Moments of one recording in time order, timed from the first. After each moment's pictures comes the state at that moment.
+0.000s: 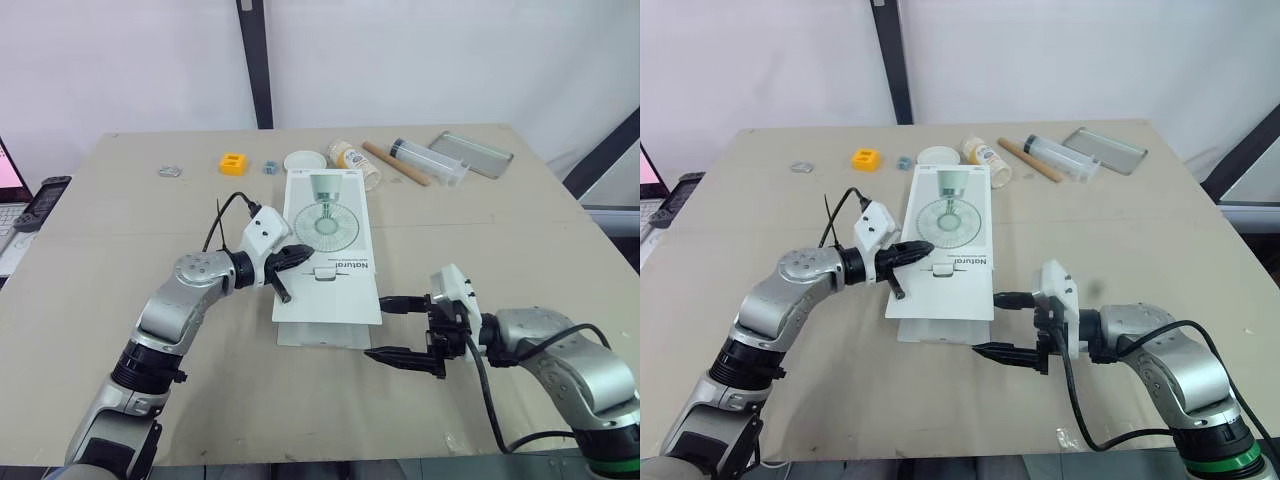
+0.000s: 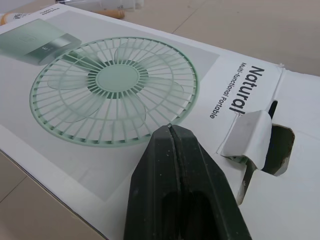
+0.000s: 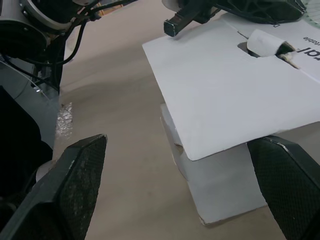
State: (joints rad) left arm -0.54 0.39 -0.19 -0.10 -0.27 0.56 -0.73; right arm -0.12 -0.77 -0.03 -0.43 0.65 0.63 1.07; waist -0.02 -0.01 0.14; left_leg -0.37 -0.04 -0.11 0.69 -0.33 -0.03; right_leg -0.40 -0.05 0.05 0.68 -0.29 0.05
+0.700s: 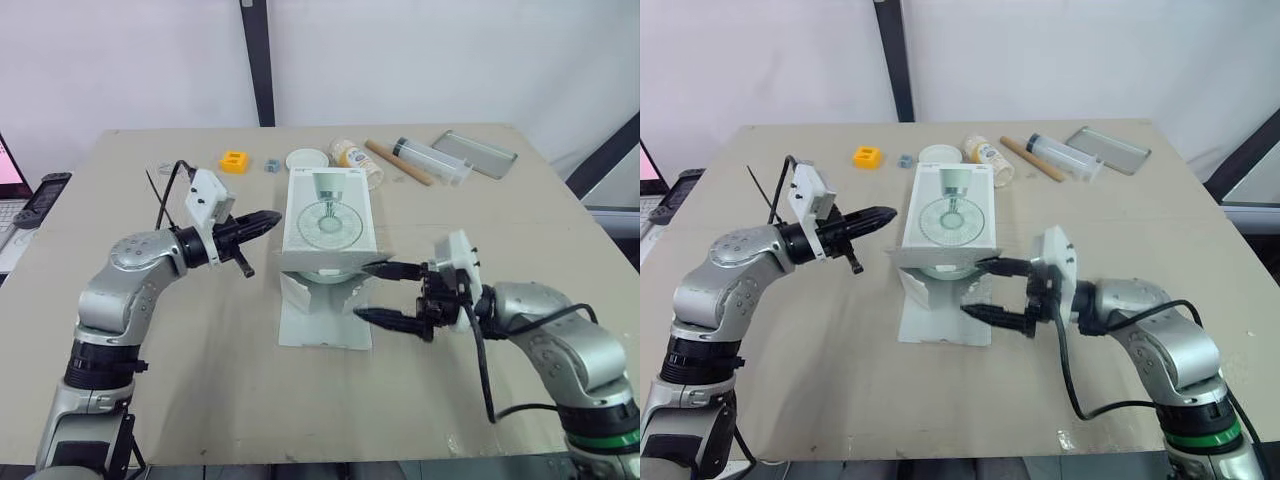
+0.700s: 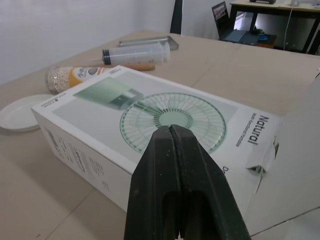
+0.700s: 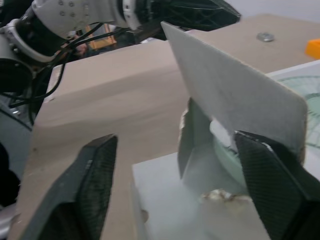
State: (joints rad) left arm -0.54 0.50 0.06 -0.18 -0.48 0.55 -0.80; right arm -0.29 -0.68 -0.04 -0.37 0.65 0.56 0.99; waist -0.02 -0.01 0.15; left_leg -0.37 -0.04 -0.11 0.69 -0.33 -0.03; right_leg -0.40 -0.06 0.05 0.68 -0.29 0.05
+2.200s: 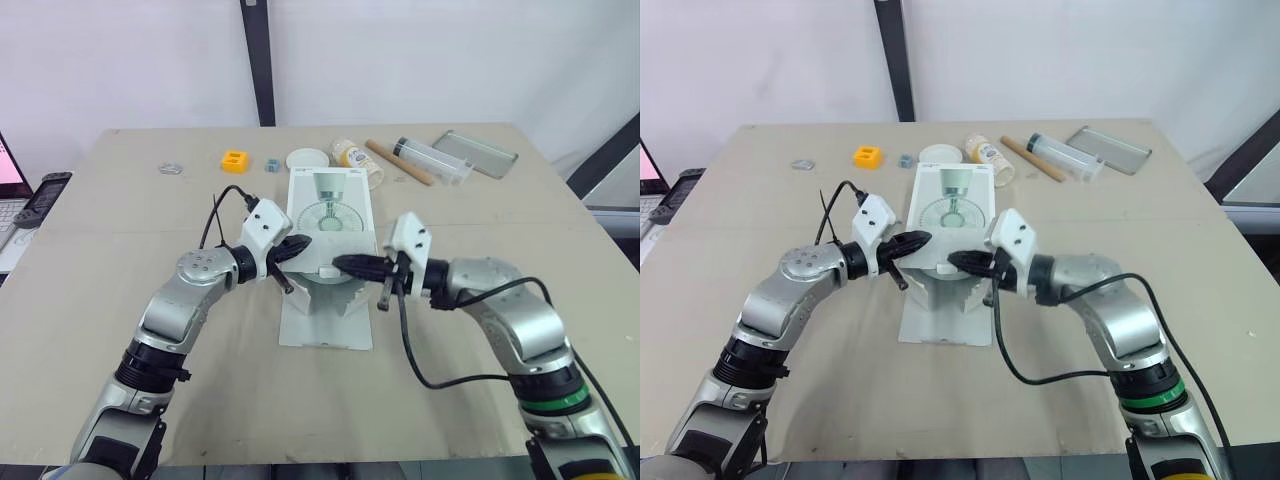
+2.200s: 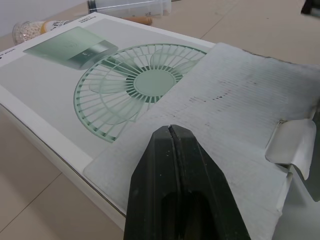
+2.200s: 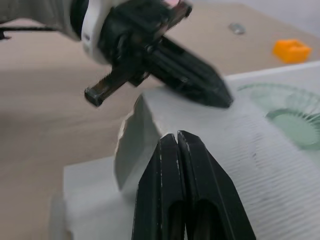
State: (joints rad) left arm -0.55 0.37 -0.19 -0.11 -0.24 0.55 -0.64; right arm -0.42 -0.58 0.16 -0.29 0.36 0.53 0.89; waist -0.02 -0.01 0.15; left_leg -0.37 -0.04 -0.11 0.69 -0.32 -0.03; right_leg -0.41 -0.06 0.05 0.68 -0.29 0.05
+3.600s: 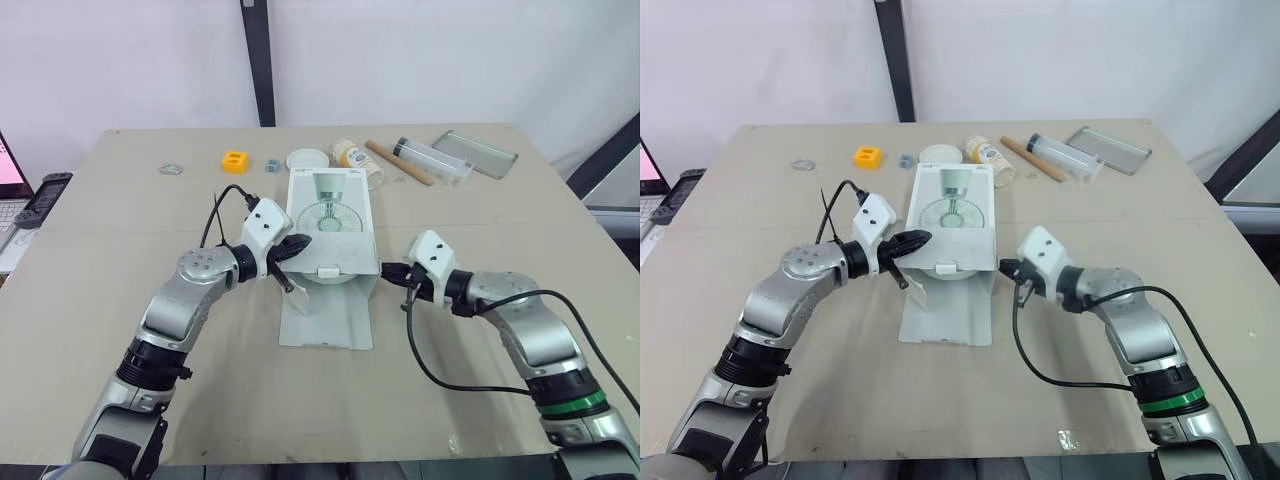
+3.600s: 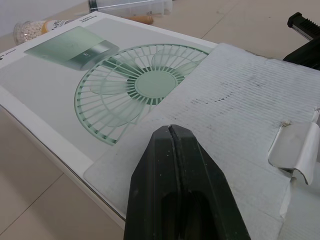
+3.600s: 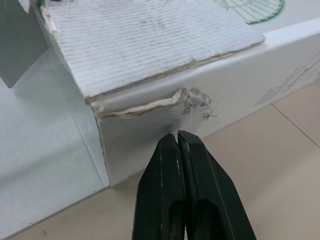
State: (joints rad) left arm -0.56 0.37 -0.19 -0.10 -0.23 0.55 -0.64; right arm -0.37 -0.66 0.11 -0.09 0.20 0.38 0.82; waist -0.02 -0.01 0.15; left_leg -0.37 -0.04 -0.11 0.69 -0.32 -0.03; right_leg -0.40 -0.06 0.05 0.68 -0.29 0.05
